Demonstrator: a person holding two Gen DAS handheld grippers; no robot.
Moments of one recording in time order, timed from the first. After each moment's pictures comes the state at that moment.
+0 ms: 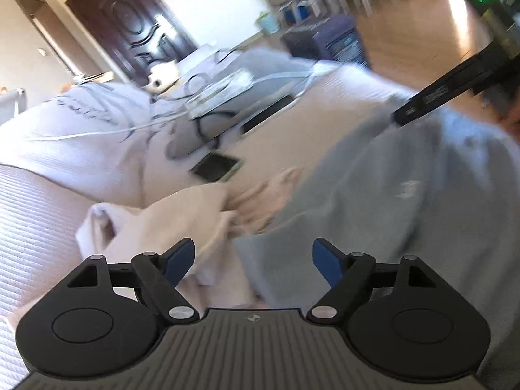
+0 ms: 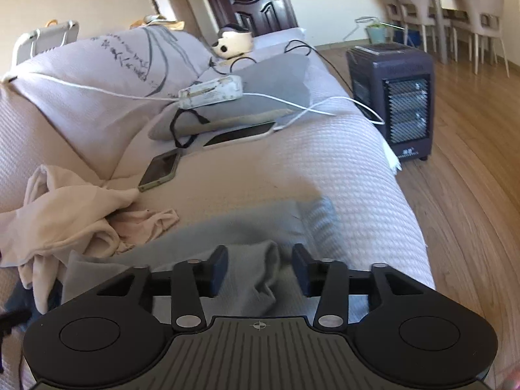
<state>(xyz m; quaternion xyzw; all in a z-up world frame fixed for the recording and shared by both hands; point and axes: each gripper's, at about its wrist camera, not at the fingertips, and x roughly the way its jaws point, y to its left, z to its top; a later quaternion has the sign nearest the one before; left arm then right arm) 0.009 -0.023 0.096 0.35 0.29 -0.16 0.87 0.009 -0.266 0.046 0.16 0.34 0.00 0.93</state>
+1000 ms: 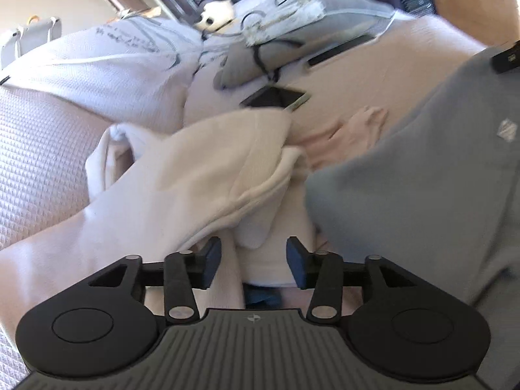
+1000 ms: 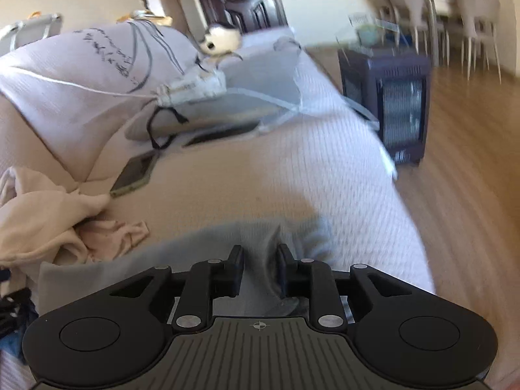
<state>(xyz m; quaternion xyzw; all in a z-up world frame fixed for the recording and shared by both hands) 0.074 0.010 0.044 0.32 0.35 -0.06 0.88 0.035 -0.270 0.032 0.14 0.34 -0.03 0.93</state>
